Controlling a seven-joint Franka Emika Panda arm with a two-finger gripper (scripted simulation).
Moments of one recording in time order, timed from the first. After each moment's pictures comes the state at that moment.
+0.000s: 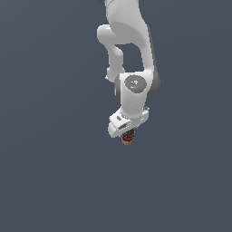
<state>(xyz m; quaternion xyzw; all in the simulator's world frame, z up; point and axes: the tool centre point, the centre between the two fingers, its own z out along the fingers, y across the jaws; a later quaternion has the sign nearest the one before) -0.004 0.061 0.100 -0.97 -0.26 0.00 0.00</state>
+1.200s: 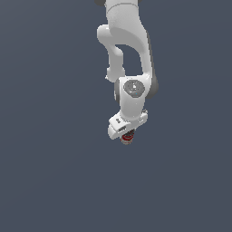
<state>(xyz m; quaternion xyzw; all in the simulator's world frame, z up) -0.007 0.059 0.082 -0.97 -0.26 0.00 0.00</state>
